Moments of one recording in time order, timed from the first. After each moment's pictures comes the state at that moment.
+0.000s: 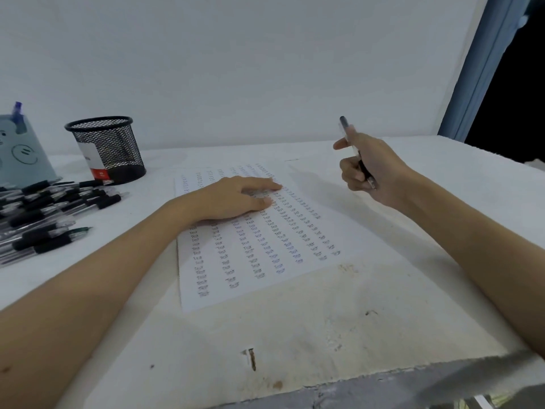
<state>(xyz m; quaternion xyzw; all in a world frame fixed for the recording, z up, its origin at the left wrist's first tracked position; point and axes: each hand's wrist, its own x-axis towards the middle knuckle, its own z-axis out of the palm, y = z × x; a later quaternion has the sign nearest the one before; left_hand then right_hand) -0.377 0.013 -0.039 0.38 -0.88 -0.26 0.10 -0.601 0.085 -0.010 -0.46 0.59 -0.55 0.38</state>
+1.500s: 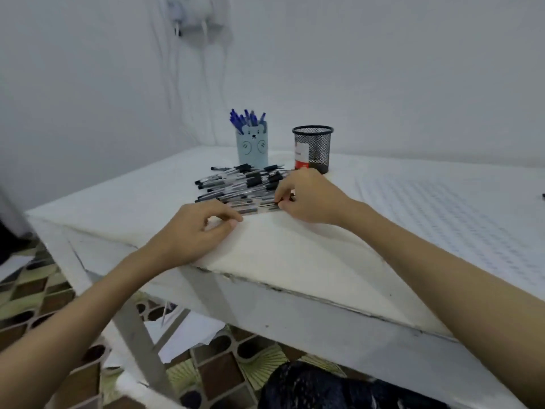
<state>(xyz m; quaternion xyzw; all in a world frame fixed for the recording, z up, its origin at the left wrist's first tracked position) -0.091 0.162 -0.052 0.56 -0.76 -0.07 0.33 -0.297 0.080 -0.021 -0.89 0.37 -0.24 0.04</state>
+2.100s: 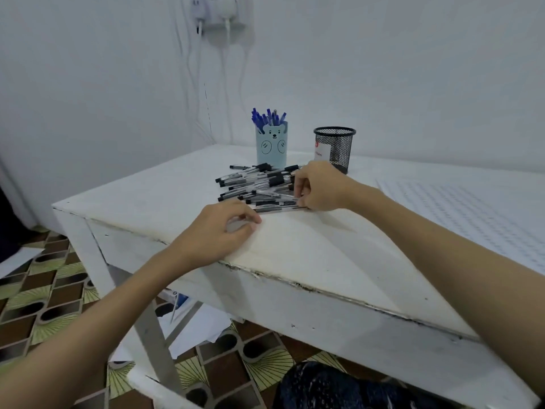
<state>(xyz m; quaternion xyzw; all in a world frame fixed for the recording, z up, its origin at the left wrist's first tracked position) -0.076 0.162 -0.060 0.56 -0.76 -0.07 0.33 -0.268 0.068 -0.006 -0.88 0.43 -0.18 0.09</state>
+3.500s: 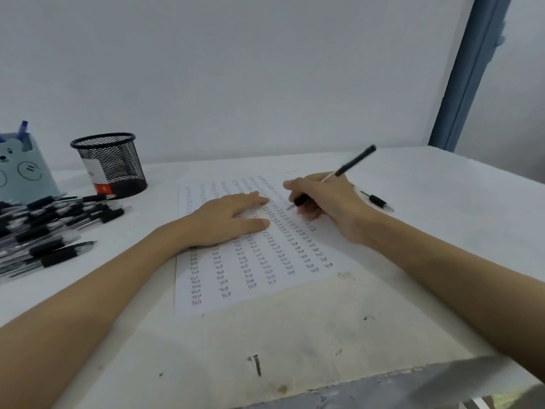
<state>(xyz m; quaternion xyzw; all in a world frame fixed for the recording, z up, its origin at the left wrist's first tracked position) -0.363 0.018 -0.049 0.38 -0.90 -0.17 0.09 -0.548 0.092 -0.031 -0.53 0.59 -0.51 0.34</state>
